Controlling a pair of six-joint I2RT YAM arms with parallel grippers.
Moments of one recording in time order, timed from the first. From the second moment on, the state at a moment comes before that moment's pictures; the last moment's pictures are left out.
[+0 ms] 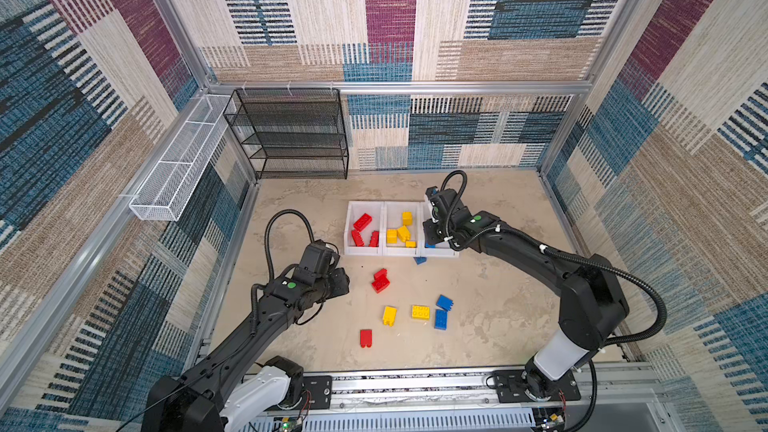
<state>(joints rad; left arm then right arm) -0.41 1.02 0.66 -0.60 0.03 -0.61 0.56 1.66 1.26 -0.50 0.16 0.23</state>
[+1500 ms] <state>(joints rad) -0.75 1.27 0.72 -0.56 0.07 -0.60 0.46 1.34 0.97 -0.49 0.07 0.38</state>
